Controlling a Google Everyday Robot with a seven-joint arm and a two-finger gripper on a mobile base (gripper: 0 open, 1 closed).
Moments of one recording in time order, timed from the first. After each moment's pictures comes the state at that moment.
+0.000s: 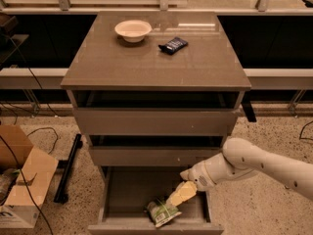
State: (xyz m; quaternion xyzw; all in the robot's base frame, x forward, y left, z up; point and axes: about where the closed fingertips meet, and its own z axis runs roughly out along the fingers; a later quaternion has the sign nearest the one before) arm 0.459 -0.078 0.512 -0.39 0.81 0.40 0.15
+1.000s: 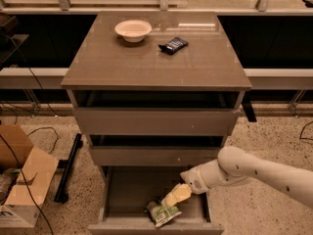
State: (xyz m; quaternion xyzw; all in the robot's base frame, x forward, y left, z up) arm 0.474 -0.072 0.469 -0.37 0.83 0.37 0.18
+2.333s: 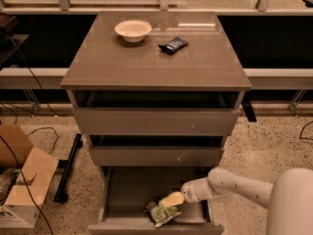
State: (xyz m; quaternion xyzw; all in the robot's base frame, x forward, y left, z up) arm 0.522 -0.084 0.293 -0.26 0.88 0.36 0.18
